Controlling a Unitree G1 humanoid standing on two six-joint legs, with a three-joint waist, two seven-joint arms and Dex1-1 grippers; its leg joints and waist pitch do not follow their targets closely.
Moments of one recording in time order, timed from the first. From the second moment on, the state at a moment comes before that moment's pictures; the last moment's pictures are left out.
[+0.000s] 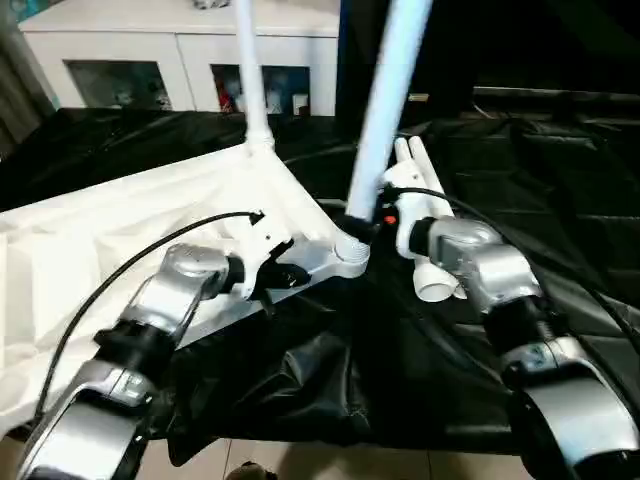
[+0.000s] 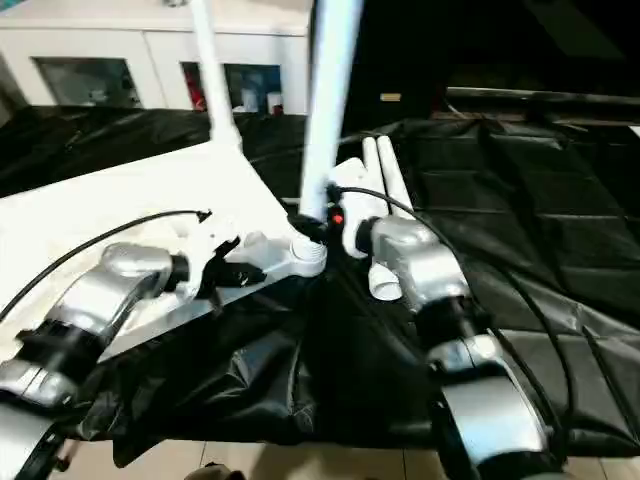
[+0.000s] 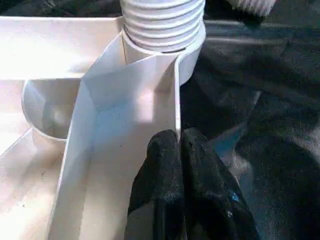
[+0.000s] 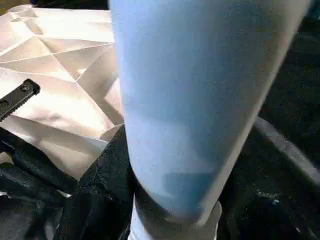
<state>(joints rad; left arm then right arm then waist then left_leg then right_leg) -0.62 0.42 -0.28 0.51 -0.06 0.32 -1.00 -0.80 -0.19 0.13 0.66 0.14 0.37 0.71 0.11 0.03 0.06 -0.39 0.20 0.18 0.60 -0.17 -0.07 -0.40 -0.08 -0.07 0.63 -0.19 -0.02</state>
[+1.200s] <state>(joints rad) -0.60 0.42 -0.30 0.49 -0.03 0.30 -1.04 -0.66 -0.18 -0.04 0.68 0.30 0.32 0.81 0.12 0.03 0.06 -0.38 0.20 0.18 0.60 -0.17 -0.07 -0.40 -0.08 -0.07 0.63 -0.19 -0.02</state>
